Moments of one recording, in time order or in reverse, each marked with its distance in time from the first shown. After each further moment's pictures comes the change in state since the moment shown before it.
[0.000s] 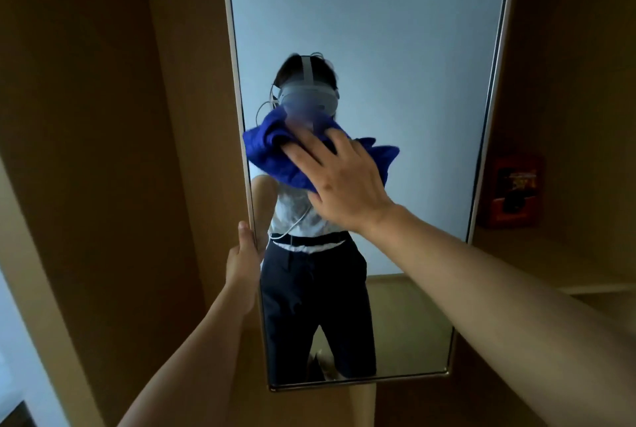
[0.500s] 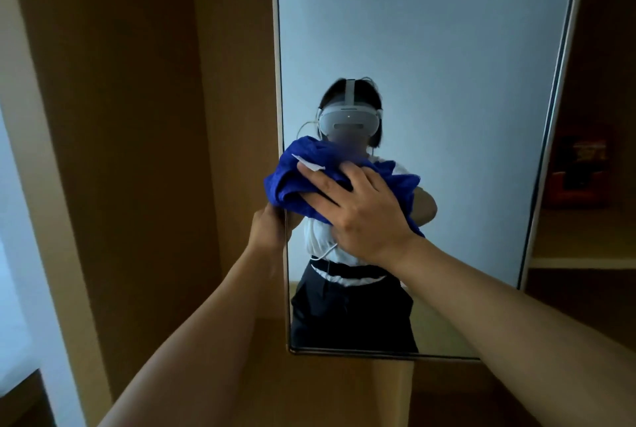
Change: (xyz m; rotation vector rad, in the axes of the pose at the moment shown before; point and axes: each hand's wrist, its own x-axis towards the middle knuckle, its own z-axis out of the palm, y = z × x) left_hand 0.003 -0.063 -0.001 -0.128 -0.125 0.188; right_hand -0.119 -0.069 0.093 -0.087 0.124 -0.158
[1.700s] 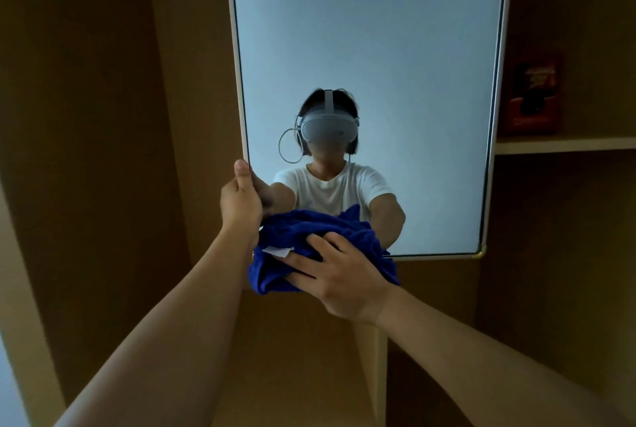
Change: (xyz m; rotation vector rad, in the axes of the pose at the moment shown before) left_hand -0.030 -0.119 0.003 0.039 0.190 0.097; right_hand -0.200 -0.123 0.043 0.161 -0.268 -0.188
